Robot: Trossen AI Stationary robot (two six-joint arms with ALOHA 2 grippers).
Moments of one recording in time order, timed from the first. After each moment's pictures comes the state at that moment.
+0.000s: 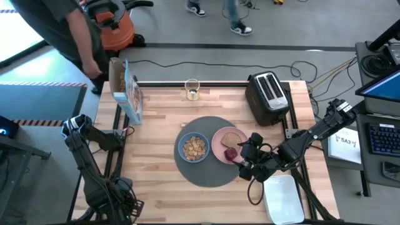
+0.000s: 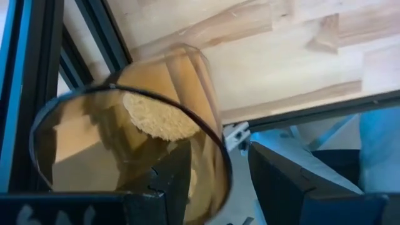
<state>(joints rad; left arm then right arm) -1.05 1.64 1.42 -1.22 0.17 -2.37 0.59 1.36 1.01 -0.65 0.68 0.71</state>
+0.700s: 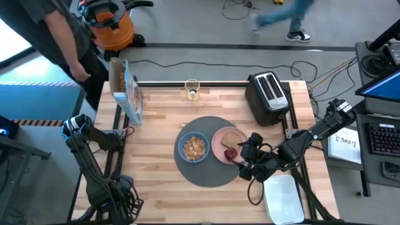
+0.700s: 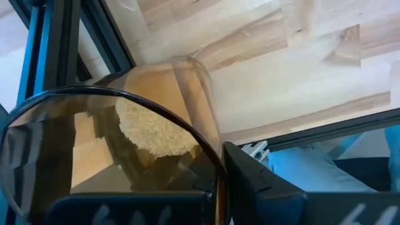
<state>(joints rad) -1.05 1.63 1.35 -1.22 0.17 -2.29 0.59 1.36 1.01 -0.65 0.68 0.70</state>
